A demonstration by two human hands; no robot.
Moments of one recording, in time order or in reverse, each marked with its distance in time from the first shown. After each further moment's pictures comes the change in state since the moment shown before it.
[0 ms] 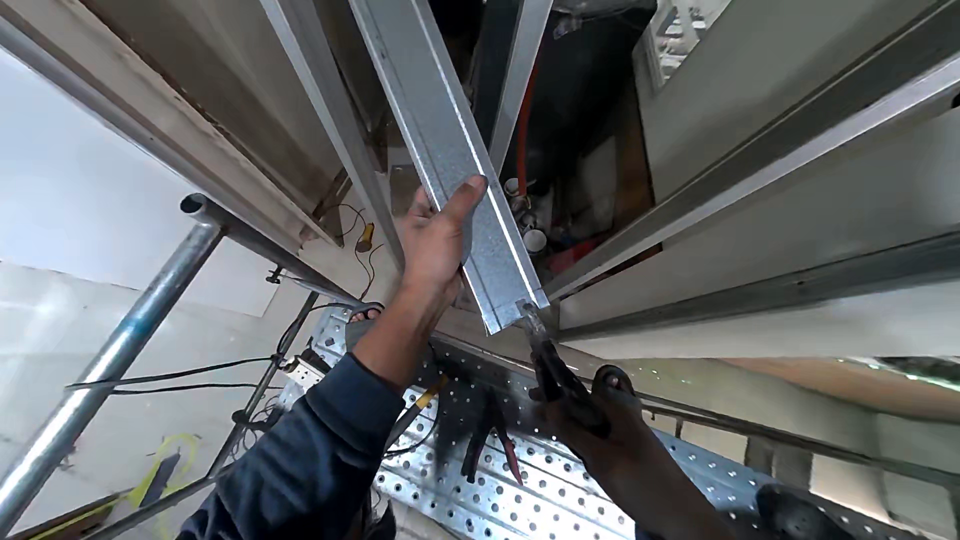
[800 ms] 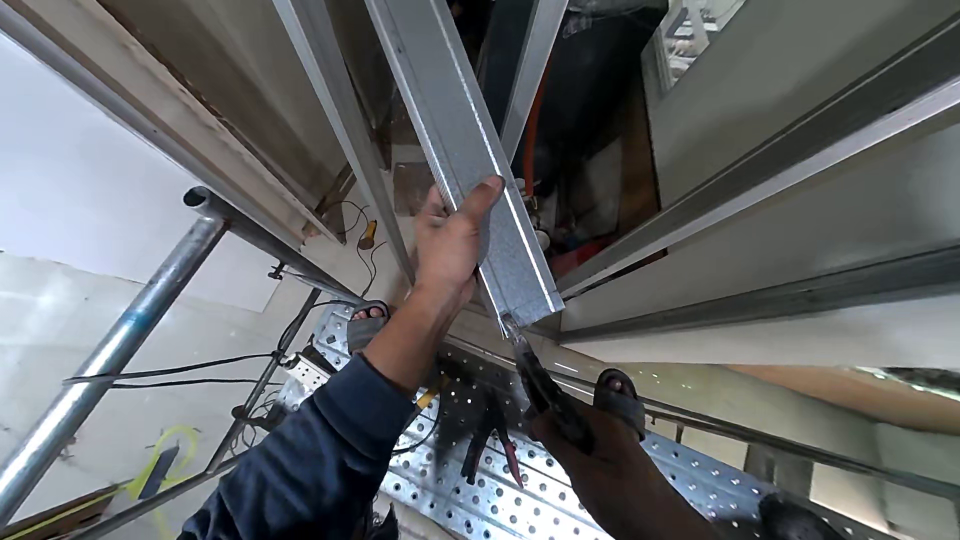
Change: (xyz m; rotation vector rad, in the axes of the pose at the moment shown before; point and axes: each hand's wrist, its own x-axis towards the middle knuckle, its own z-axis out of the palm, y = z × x) left_hand 0.000 -0.004 0.003 -0.031 -0.029 0.001; right_hand -0.001 -0.015 0.020 -0.133 0.007 0.028
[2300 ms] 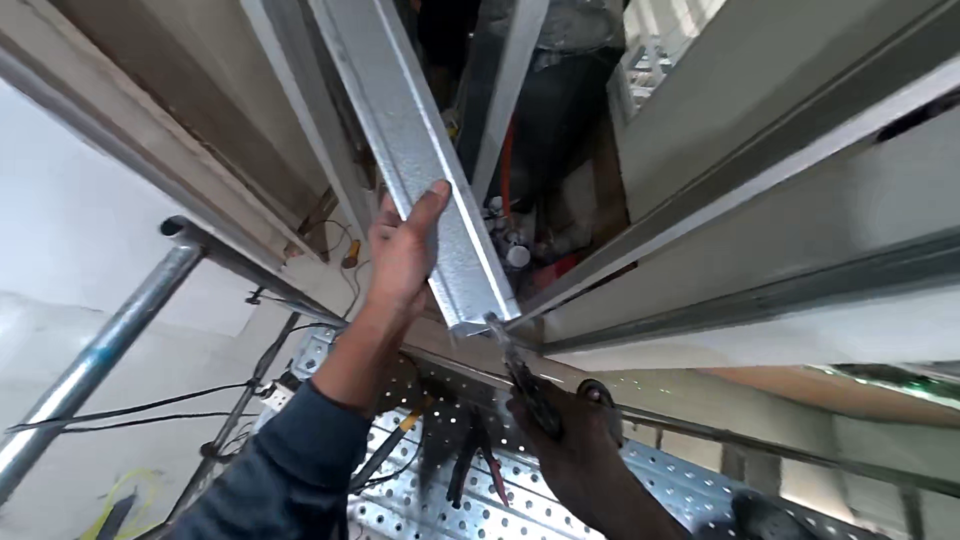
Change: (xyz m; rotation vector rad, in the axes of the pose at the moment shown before) left_hand 0.009 0.030 -0.010 0.005 -0.074 0.045; right_hand 0.022 0.007 0.001 -0.125 0.257 -0.301
